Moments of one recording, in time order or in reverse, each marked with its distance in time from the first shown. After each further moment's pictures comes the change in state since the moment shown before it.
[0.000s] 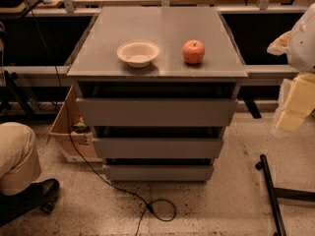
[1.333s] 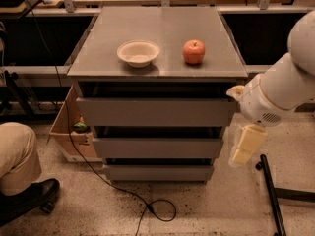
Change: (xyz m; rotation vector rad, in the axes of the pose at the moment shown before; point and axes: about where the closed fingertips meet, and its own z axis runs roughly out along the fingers) arm -0.014 0.018 0.133 -0.058 -0.132 -0.067
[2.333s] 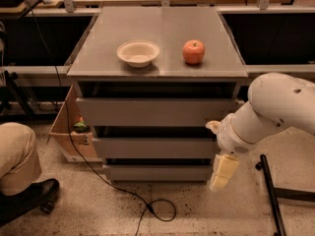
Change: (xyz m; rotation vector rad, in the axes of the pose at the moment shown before) arm 0.011 0.031 0.123 -0.133 -0.056 -0.030
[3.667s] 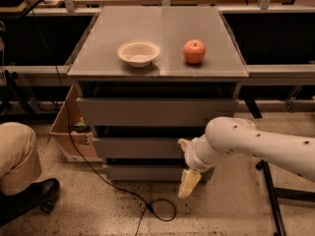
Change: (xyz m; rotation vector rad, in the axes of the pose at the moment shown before) arm -0.009 -0.024 0.159 0.031 -0.078 -0.055
